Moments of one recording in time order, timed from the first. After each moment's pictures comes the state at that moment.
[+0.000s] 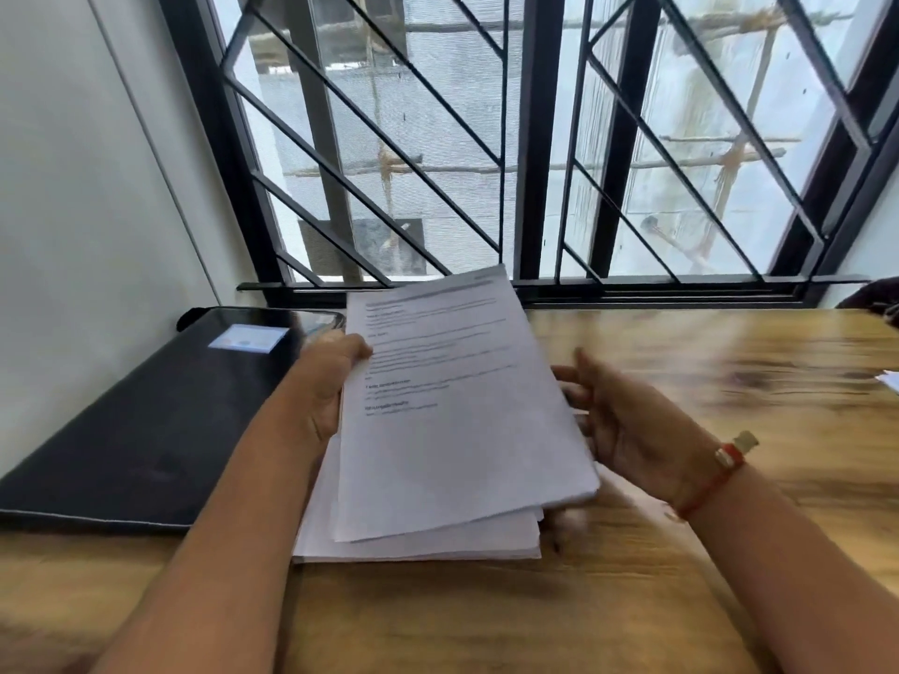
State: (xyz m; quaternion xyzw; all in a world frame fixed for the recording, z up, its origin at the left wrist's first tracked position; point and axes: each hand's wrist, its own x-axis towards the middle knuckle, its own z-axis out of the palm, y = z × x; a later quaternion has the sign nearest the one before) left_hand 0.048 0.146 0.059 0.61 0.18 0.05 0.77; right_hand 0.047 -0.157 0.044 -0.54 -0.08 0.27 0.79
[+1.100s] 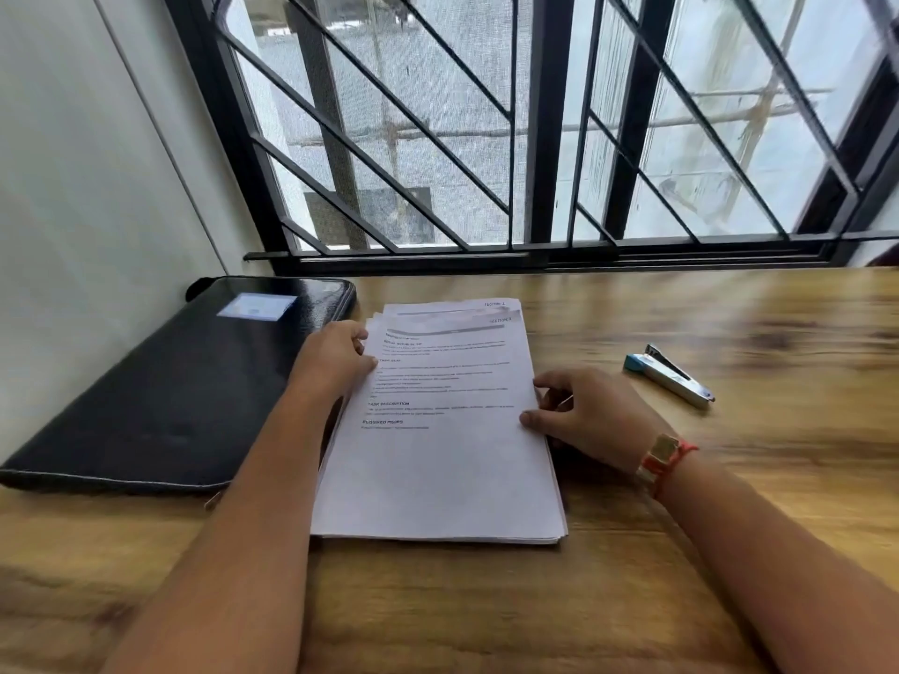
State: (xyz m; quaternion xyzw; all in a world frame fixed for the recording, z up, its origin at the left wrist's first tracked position) left_hand 0.054 0.170 0.027 0.94 0.18 0.10 0.26; right_hand 0.038 -0.130 0.020 -0.94 -0.17 0.02 0.29
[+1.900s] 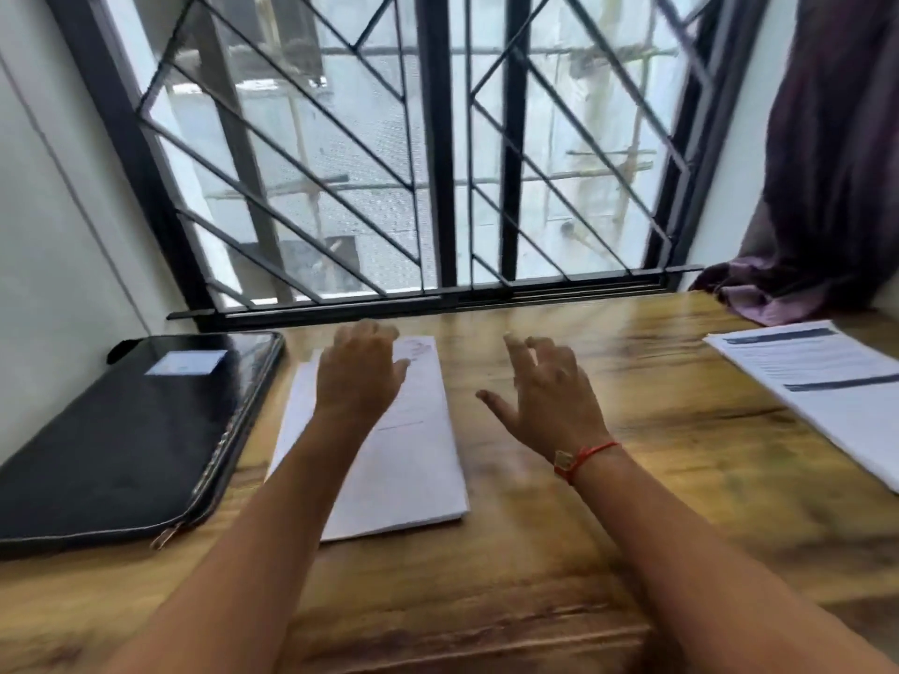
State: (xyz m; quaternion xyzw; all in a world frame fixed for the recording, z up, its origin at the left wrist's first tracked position) left_hand 0.037 0.055 0.062 0.96 -0.05 0.26 0.09; right_hand 0.011 -0.179 0.032 -0.95 -0.10 -0.29 0.09
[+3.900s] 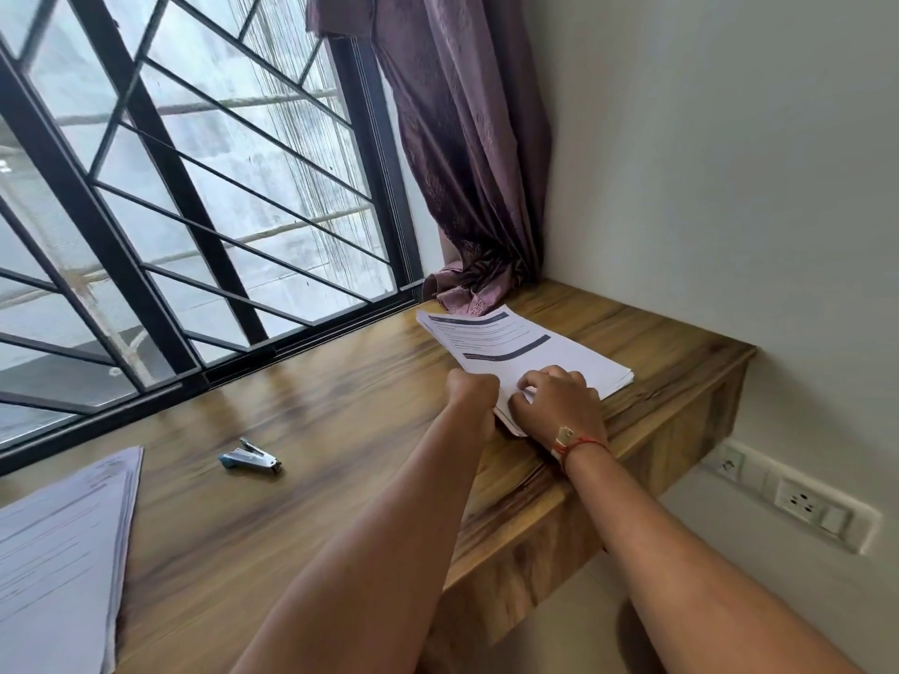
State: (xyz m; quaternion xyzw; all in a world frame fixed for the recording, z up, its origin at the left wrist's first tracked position) left_hand 0.018 -0.458 0.022 0.72 0.06 -0.17 0.67; right_hand -0.053 -0.544 -0.007 -0.93 0.24 -0.20 0.20
